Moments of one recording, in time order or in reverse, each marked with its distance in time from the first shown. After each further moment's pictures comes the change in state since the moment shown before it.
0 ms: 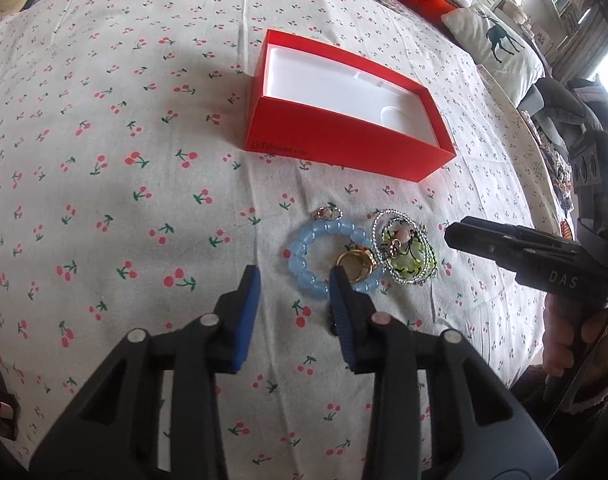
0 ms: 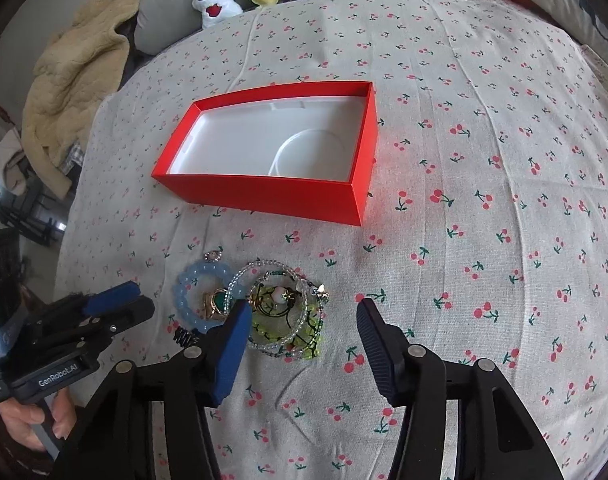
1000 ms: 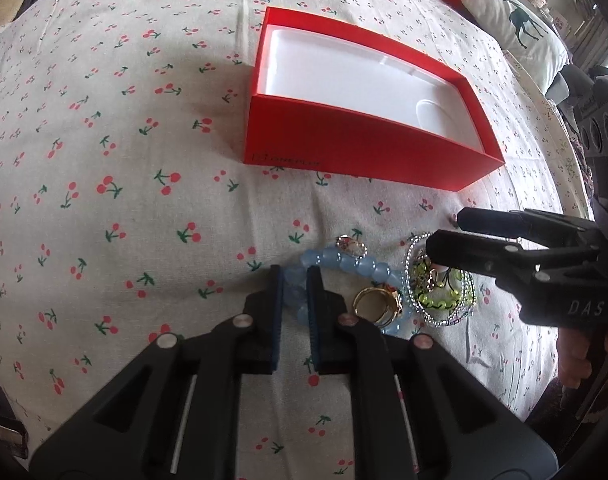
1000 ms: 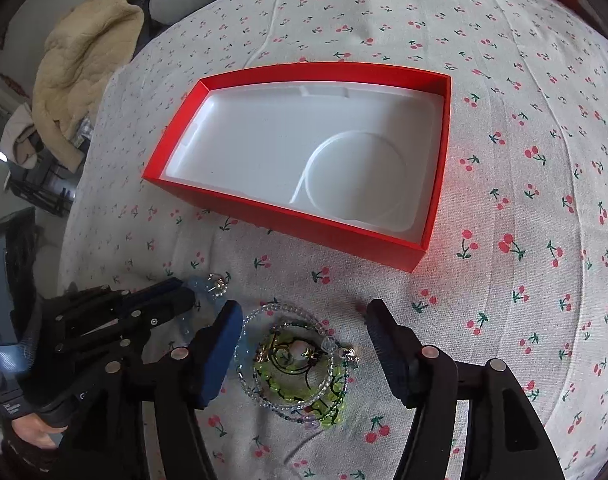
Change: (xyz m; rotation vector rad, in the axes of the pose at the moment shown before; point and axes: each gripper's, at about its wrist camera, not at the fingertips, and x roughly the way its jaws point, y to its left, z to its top) left arm 0.039 -0.011 0.025 0.022 0.034 0.100; right arm 0.048 0.013 0.033 -0.089 0.101 0.054
